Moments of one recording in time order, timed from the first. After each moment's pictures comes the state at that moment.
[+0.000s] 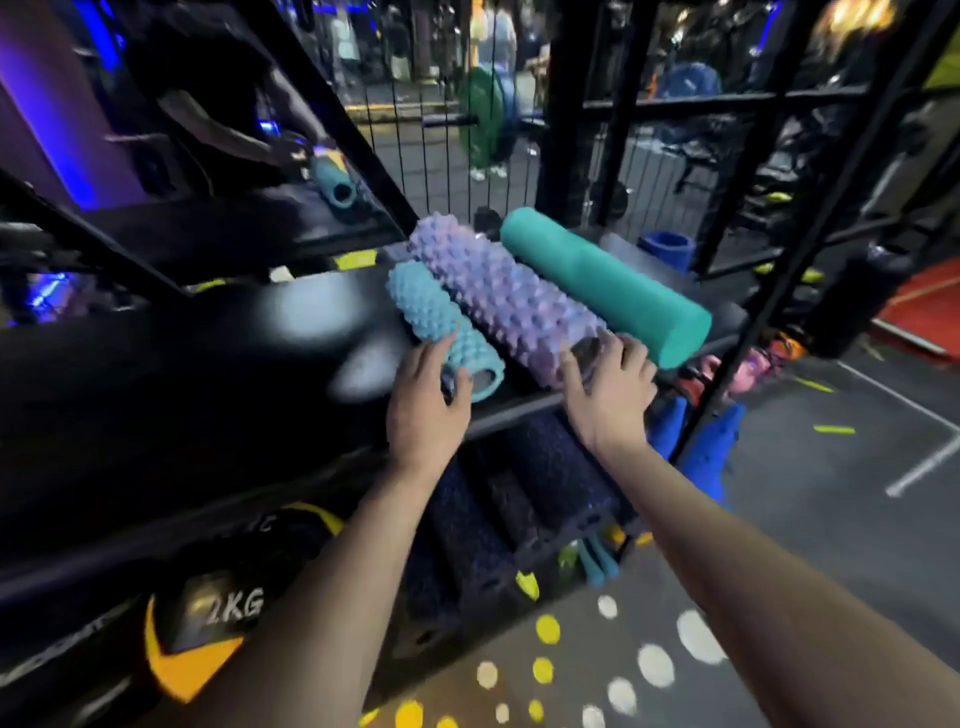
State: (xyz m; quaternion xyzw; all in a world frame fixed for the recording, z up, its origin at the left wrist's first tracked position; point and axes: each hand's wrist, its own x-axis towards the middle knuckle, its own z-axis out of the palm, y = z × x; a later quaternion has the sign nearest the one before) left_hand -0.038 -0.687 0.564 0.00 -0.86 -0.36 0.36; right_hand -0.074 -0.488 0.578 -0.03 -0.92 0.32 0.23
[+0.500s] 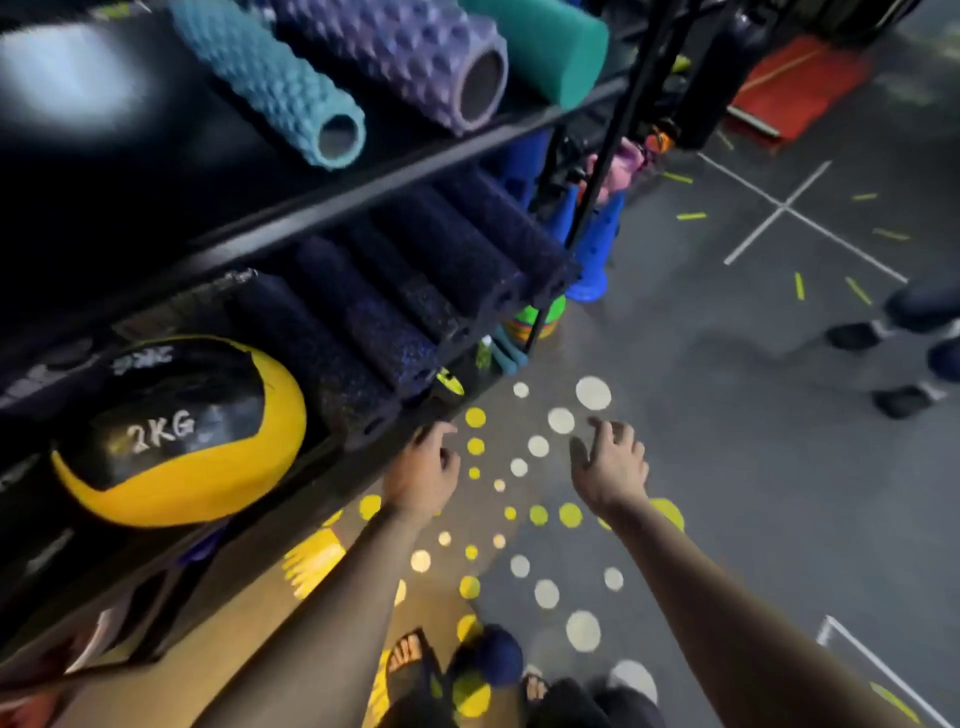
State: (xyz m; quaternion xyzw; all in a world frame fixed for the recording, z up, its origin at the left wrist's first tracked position) left_hand 0.213 -0.649 0.330 -0.03 -0.94 -0.34 -0.08; right_hand 0.251 -0.417 0.380 -0.27 -0.93 0.22 -0.09
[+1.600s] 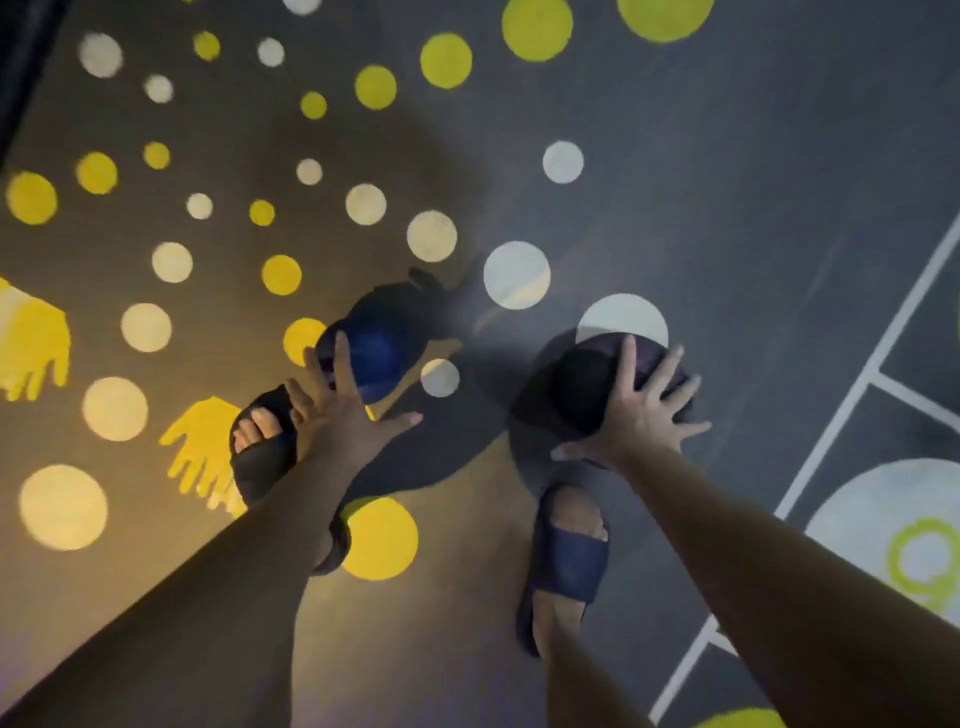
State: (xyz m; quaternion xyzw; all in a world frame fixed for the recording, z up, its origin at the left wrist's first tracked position) left_hand 0.597 -0.463 -0.338 0.01 -0.92 -0.08 -0.39; right_hand 0.726 -0.184 -0.315 -0.39 -0.82 0.14 -0.40
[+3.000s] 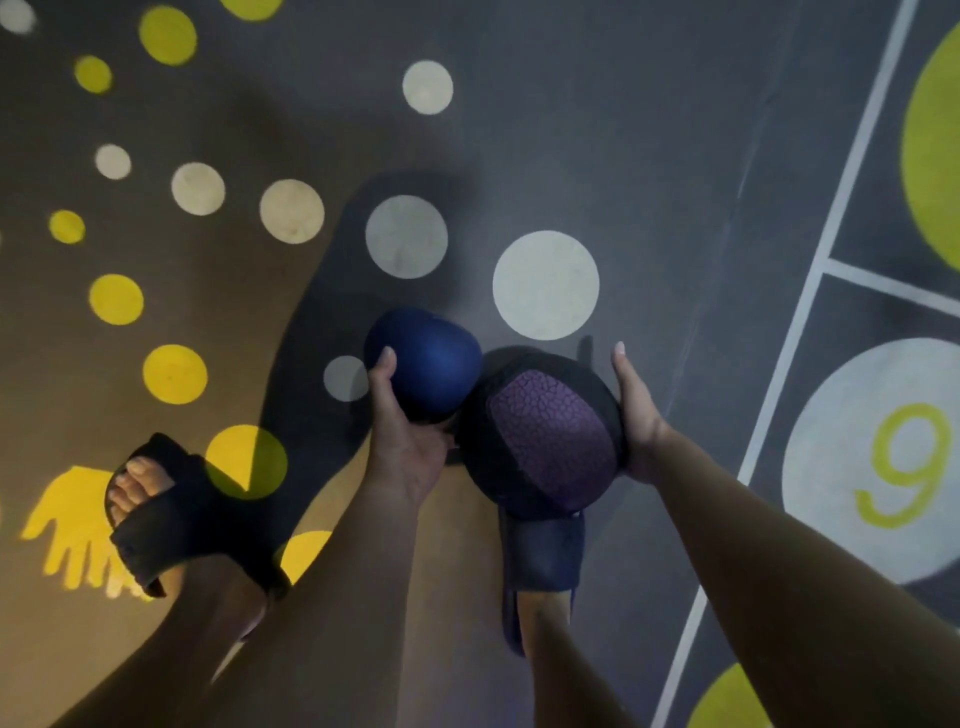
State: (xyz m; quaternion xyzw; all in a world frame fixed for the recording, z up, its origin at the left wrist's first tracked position) left_hand 0.693 -0.327 -0.413 0.42 -0.45 -0.63 -0.46; right_hand 0.834 -0.136 -0.410 -0.64 -0.21 0.71 -0.21
